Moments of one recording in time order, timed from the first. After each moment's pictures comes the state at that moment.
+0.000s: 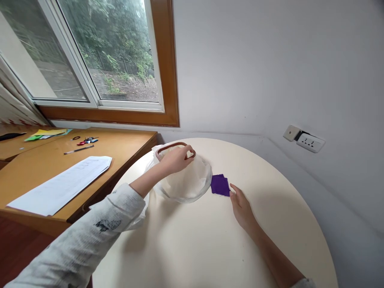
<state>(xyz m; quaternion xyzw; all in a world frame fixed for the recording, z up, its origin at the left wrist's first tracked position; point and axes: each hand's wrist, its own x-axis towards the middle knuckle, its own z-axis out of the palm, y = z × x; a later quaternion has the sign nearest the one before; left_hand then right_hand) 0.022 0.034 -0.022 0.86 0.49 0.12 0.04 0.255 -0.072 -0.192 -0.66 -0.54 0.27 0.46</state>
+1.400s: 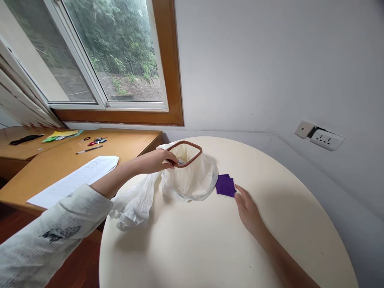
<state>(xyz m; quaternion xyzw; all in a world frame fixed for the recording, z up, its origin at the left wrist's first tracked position) -0.051 0.044 -0.006 0.93 0.34 0.04 0.11 0.256 -0.072 -0.191 -0.67 -0.56 0.28 0.40</state>
